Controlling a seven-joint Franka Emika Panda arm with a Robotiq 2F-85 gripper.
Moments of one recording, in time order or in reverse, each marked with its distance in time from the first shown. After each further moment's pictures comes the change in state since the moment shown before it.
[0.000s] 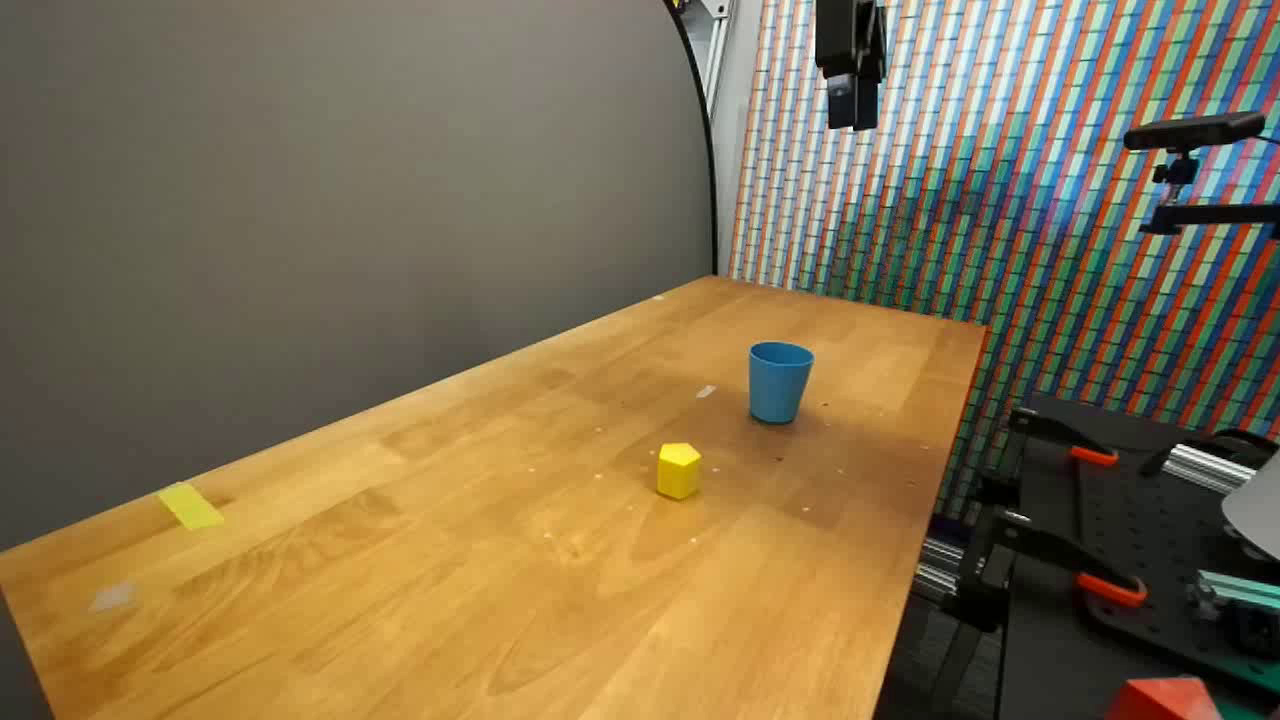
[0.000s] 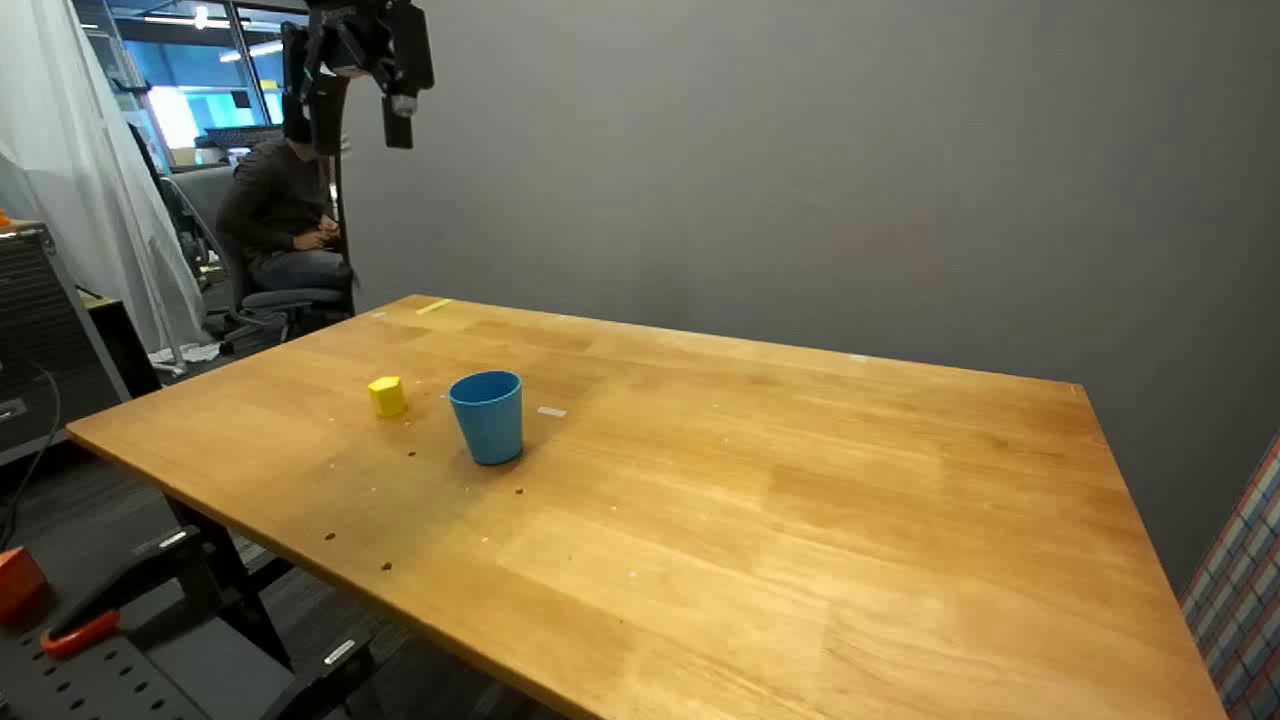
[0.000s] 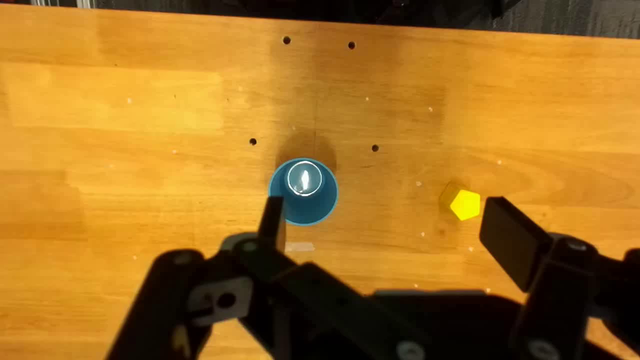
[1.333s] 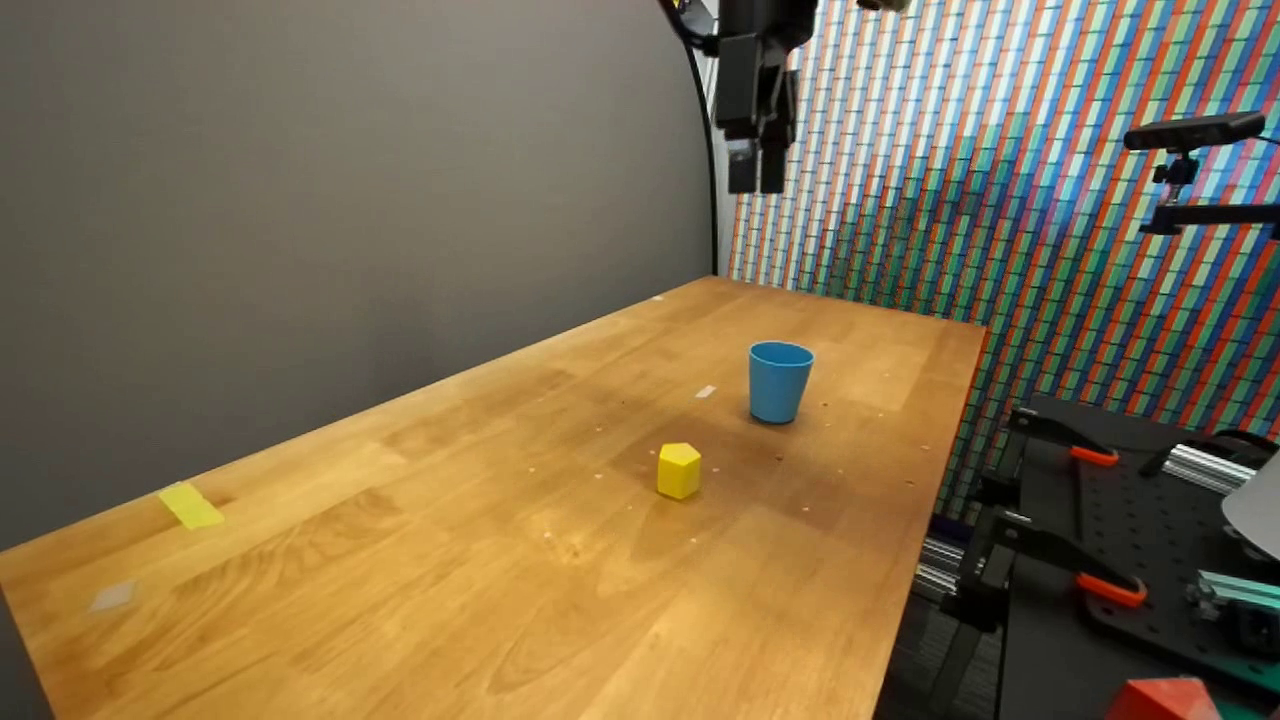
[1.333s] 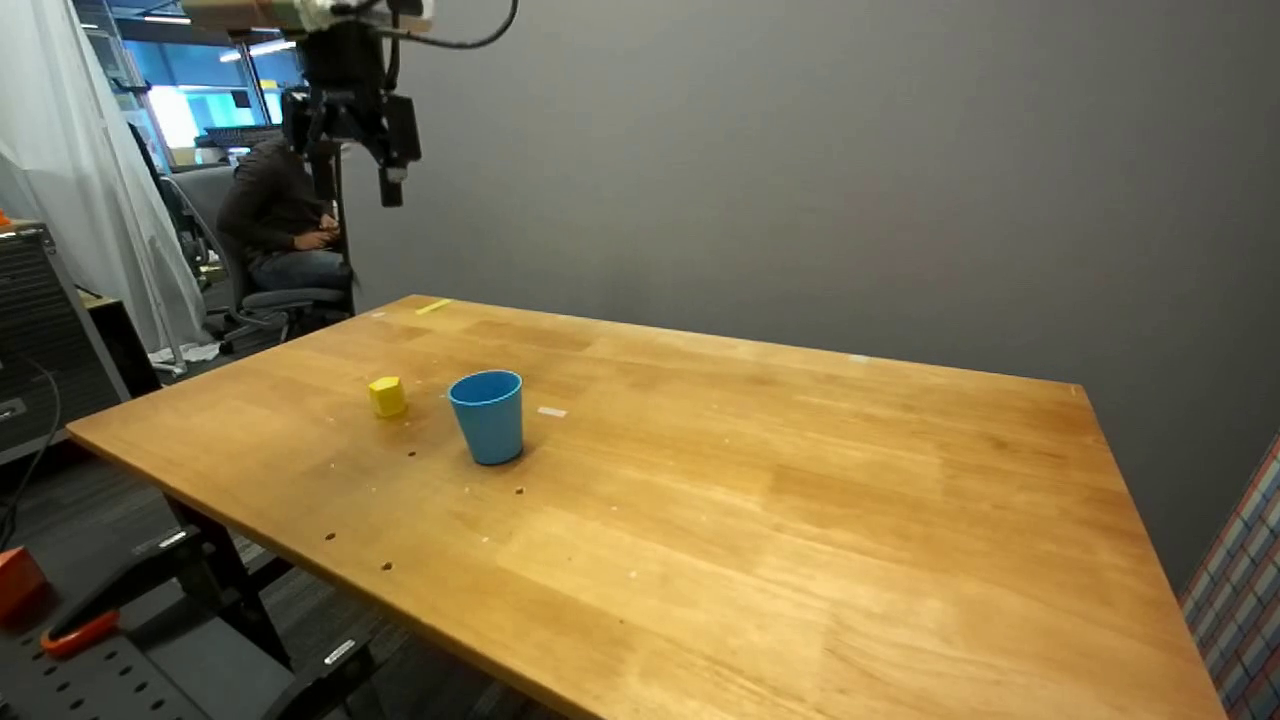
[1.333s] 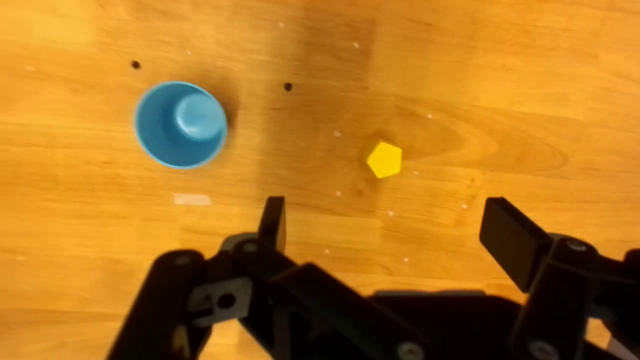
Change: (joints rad) arm 0.081 0.183 0.082 0.034 0.092 0.235 0.018
